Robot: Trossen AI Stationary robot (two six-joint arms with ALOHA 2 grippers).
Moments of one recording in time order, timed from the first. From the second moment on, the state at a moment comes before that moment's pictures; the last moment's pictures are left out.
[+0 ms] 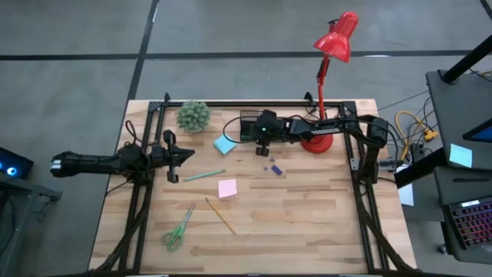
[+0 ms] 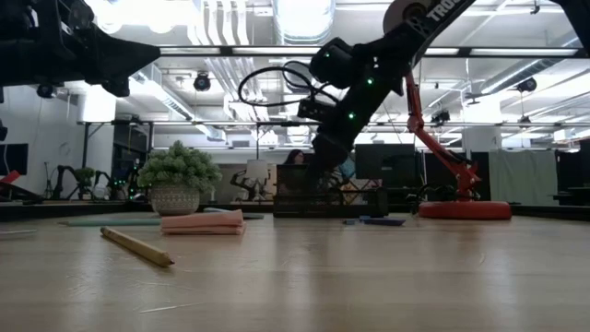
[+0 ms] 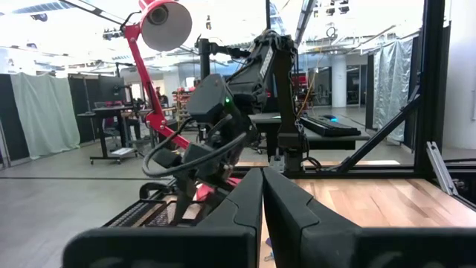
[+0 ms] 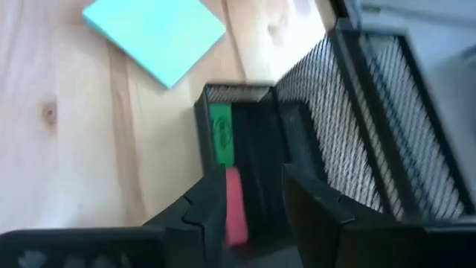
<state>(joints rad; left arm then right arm) 0.00 0.24 0.03 0.36 -0.17 0.09 -0.28 1.86 1.19 -0.18 0.21 -0.27</state>
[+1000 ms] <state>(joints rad) 0.00 0.24 0.03 0.36 -0.17 0.09 -0.10 1.86 1.25 -0.73 0.15 0.43</state>
